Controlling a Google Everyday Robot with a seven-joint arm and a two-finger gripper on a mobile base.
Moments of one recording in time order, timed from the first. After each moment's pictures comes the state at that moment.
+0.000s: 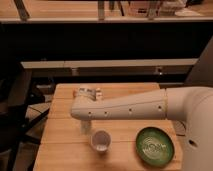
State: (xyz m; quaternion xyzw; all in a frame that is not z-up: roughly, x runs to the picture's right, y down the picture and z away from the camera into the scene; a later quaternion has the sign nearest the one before) arm -0.091 0.138 0.750 -0.11 -0.17 -0.66 0.73
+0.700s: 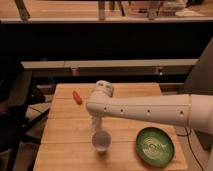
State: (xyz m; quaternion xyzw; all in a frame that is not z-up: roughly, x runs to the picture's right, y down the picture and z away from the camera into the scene) arm -0.034 0.117 0.741 -0.11 -0.17 -0.63 0.75
